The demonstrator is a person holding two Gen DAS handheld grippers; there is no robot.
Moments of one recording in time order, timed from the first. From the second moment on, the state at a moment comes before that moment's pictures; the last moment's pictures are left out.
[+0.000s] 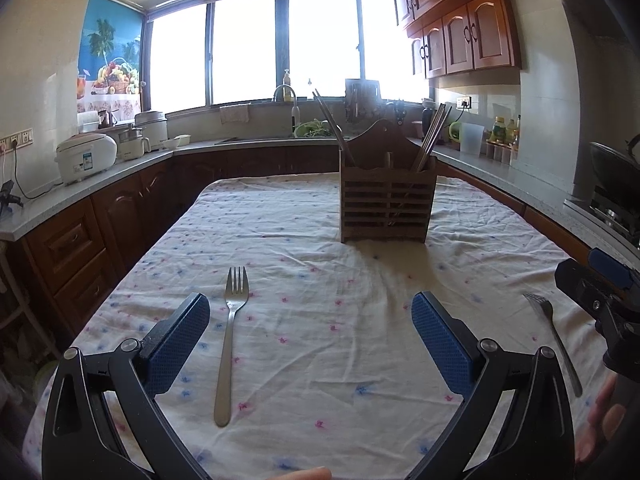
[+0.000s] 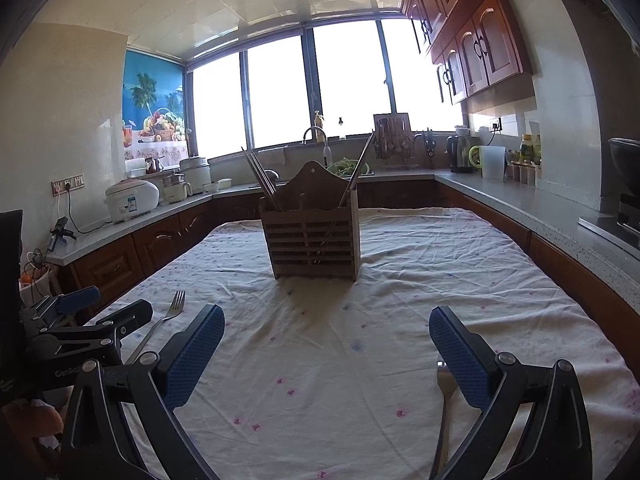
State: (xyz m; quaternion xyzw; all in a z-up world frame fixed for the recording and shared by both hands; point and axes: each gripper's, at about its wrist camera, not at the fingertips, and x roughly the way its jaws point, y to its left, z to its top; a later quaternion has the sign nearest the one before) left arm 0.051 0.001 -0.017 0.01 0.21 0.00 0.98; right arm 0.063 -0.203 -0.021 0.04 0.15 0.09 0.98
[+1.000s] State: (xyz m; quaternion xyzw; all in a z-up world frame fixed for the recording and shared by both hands) left arm 0.043 0.000 -0.010 0.01 0.19 0.00 0.98; right arm 0.061 -0.200 -0.020 0.03 0.15 0.10 0.98
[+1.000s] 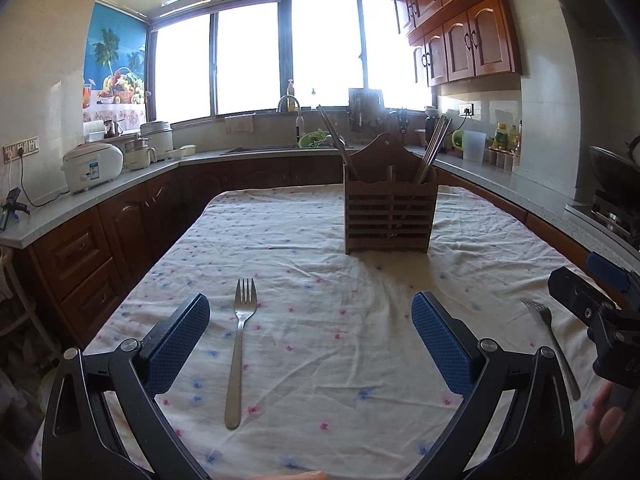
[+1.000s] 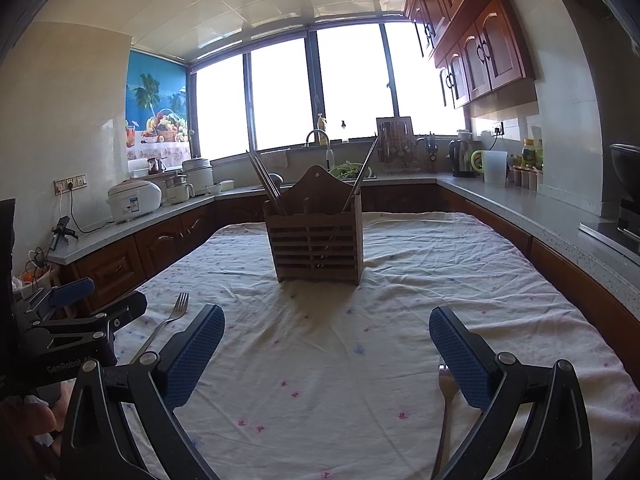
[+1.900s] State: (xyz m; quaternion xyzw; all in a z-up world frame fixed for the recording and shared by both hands) left arm 0.038 0.000 -0.006 0.02 0.19 0.01 0.98; right arm 0.056 -0.199 -0.017 0.03 0.14 0.10 0.98
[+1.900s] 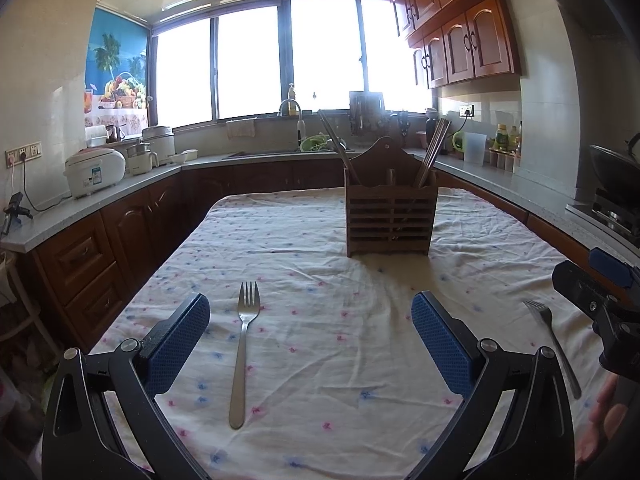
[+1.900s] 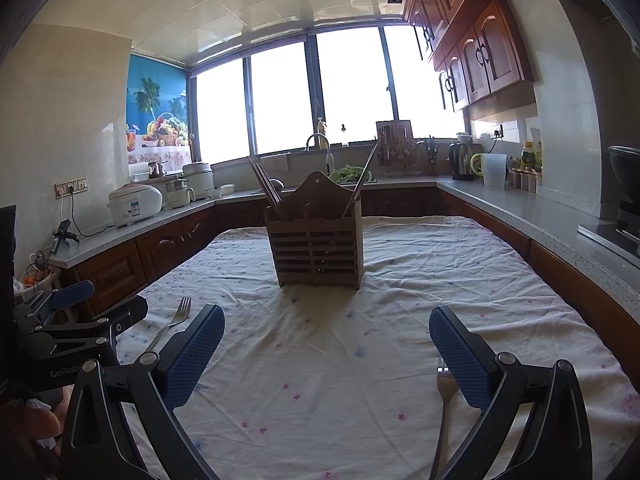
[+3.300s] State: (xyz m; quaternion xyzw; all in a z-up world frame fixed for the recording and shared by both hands) left arm 0.036 -0.005 -0.004 0.02 0.18 0.00 0.98; right arm 0.052 -0.200 -0.014 0.04 0.14 0.10 0.98
